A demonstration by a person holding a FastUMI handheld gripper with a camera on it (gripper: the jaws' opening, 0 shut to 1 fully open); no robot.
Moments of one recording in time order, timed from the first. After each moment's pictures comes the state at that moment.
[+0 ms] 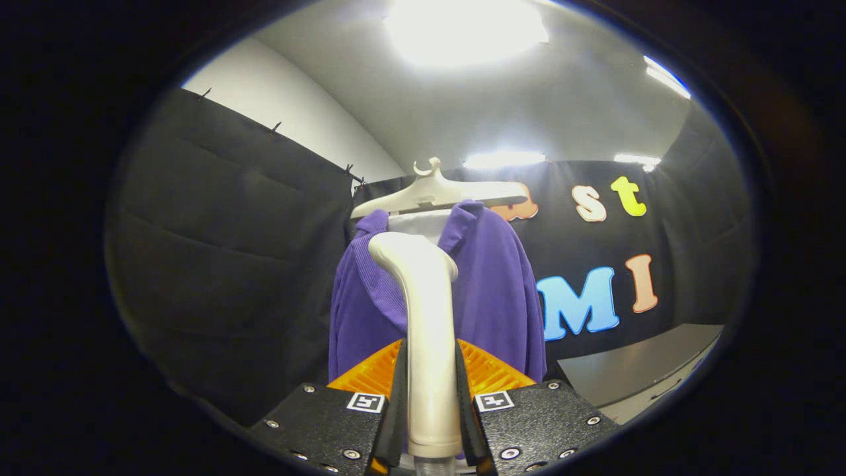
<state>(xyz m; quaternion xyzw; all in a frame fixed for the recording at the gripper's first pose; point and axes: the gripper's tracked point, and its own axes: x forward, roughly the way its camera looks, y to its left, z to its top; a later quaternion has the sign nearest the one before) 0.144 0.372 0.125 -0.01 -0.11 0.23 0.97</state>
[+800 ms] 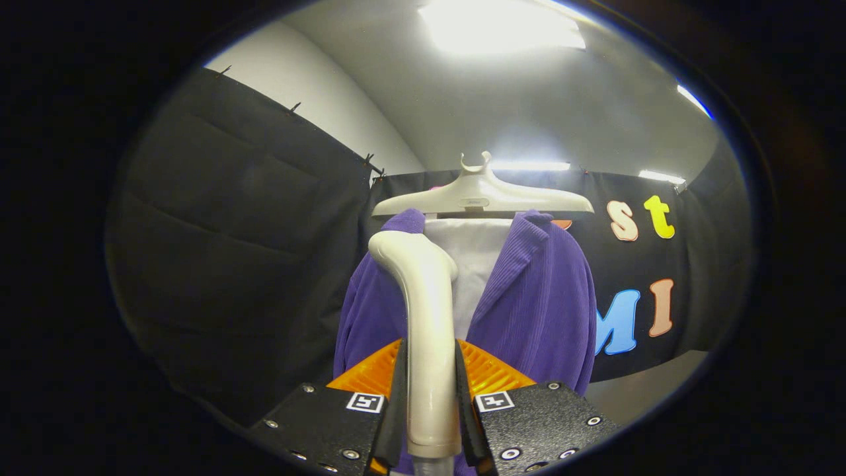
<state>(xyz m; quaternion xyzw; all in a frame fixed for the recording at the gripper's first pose) 0.192 0.446 0.124 -0.06 -0.09 0.24 0.97</state>
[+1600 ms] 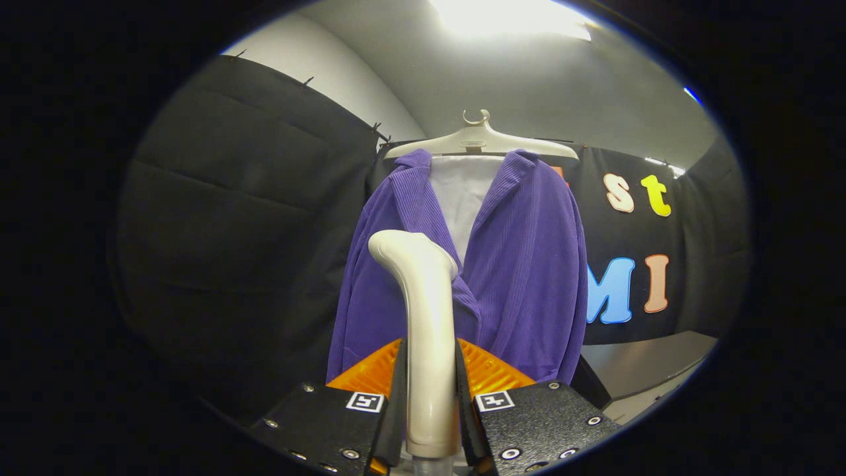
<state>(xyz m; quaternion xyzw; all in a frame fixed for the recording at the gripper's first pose) 0.159 0.411 0.029 -0.09 -0.04 0.23 0.97</state>
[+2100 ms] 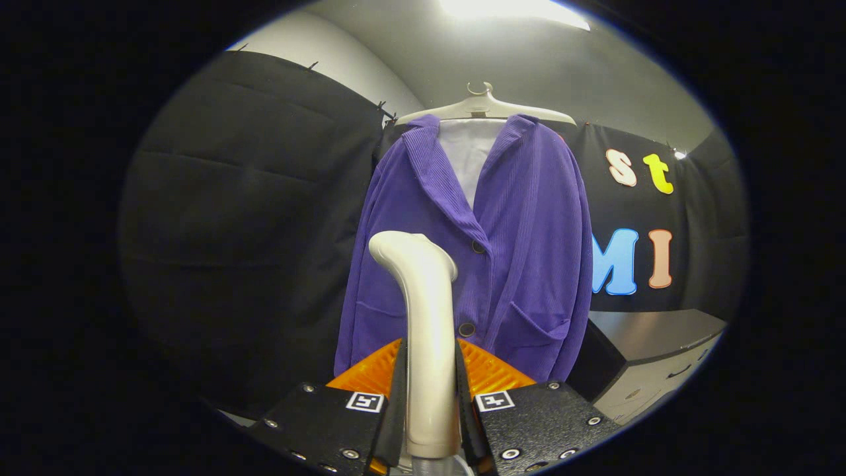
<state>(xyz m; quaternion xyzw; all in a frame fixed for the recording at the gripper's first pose) 0.138 0.394 -0.043 -0.10 0.03 0.24 0.96</state>
